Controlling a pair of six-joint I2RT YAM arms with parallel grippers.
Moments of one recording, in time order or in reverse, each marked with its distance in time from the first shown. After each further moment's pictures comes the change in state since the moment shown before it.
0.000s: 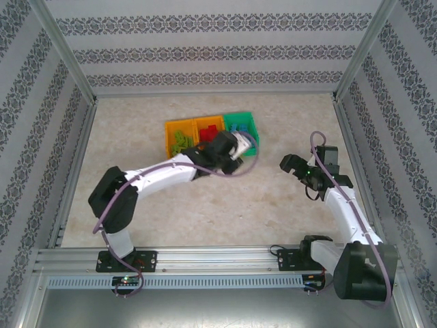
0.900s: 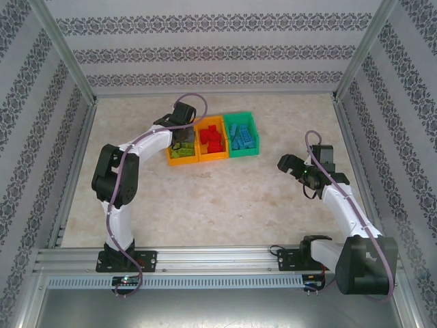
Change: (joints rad) left arm 0.395 0.204 0.152 -0.155 -0.104 -0.375; right arm 0.027 0.035 0.002 0.023 0.039 0.000
